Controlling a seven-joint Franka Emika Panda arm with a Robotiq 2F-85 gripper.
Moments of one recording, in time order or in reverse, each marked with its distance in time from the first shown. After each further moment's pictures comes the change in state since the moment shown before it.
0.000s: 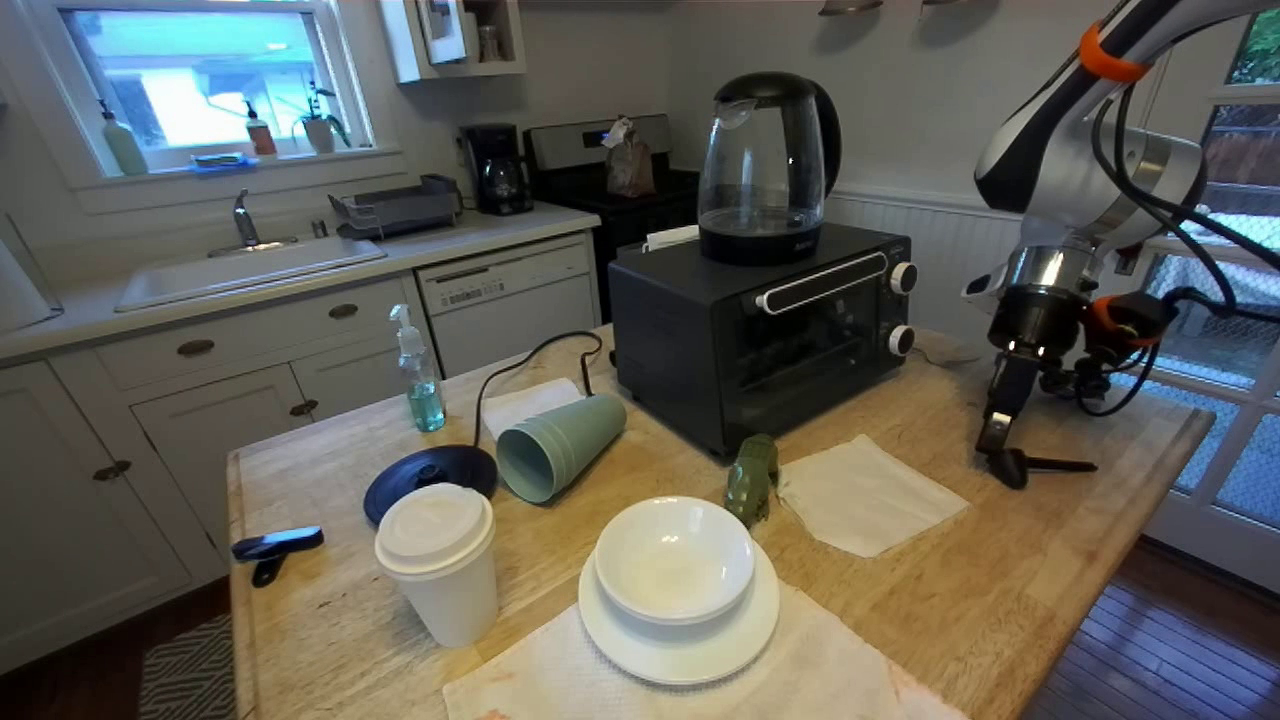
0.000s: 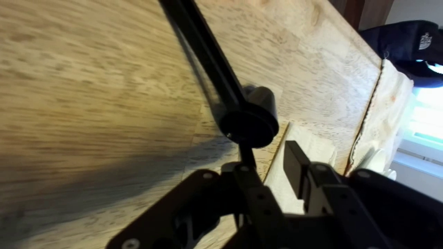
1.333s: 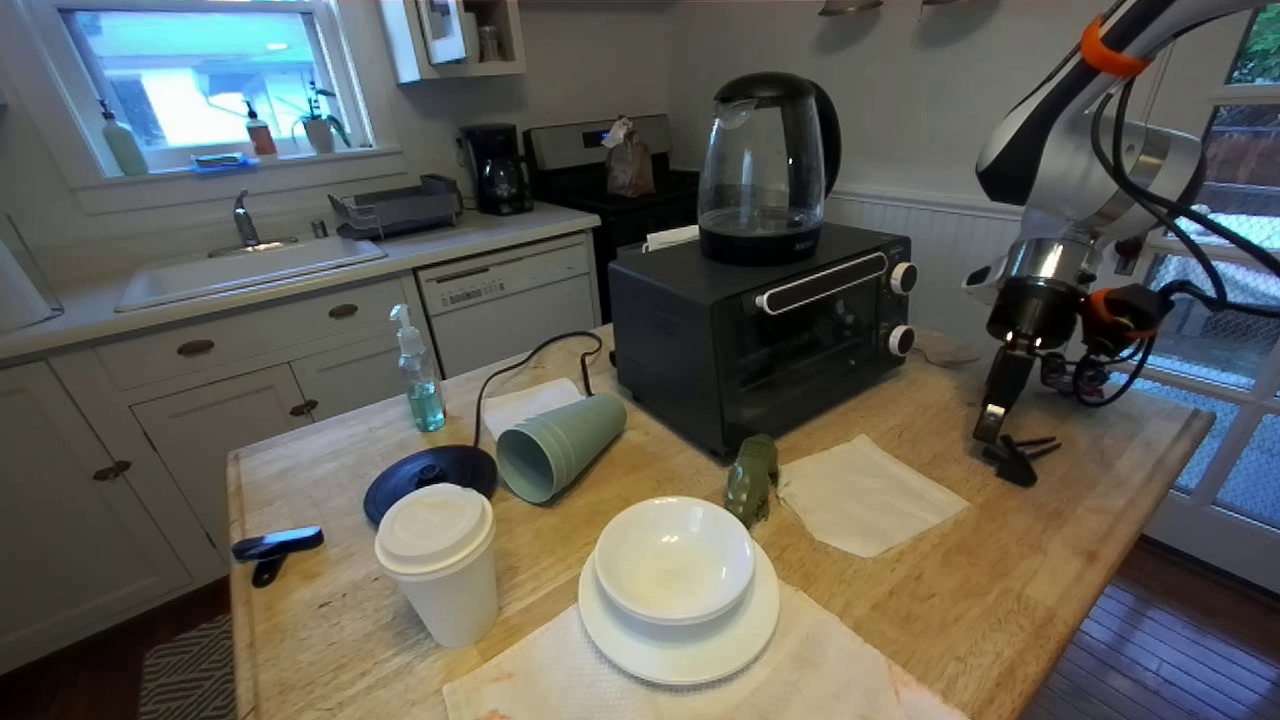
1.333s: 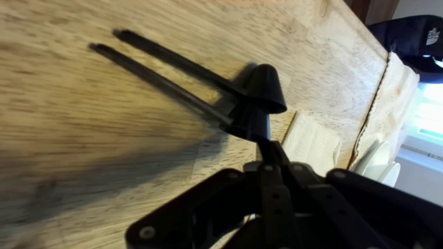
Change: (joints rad) arm -0.009 0.003 -0.003 0.025 0.001 0.000 -0.001
